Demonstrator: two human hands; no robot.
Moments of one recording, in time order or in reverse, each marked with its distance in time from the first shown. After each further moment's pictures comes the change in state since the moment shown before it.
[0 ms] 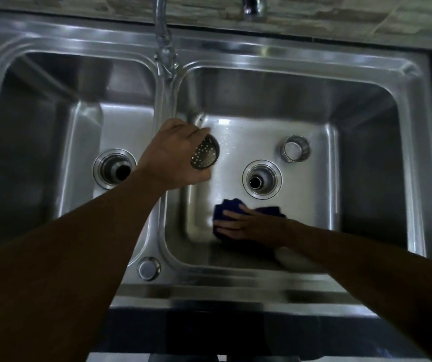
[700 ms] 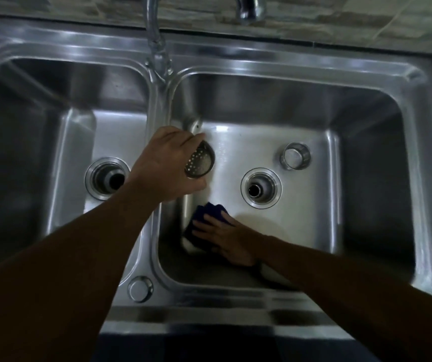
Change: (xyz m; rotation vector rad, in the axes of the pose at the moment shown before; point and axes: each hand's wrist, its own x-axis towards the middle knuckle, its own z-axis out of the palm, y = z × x) left_hand 0.003 -0.006 0.009 -0.001 0.003 -0.032; right_hand 0.044 -0.021 0.000 0.345 0.222 0.195
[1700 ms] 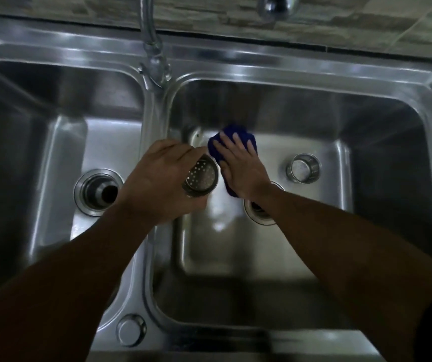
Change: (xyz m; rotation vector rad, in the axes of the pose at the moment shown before) left_hand 0.002 0.001 -0.001 -0.048 0.128 0.042; right_hand 0.081 0.115 -0.087 -0.096 0.384 0.557
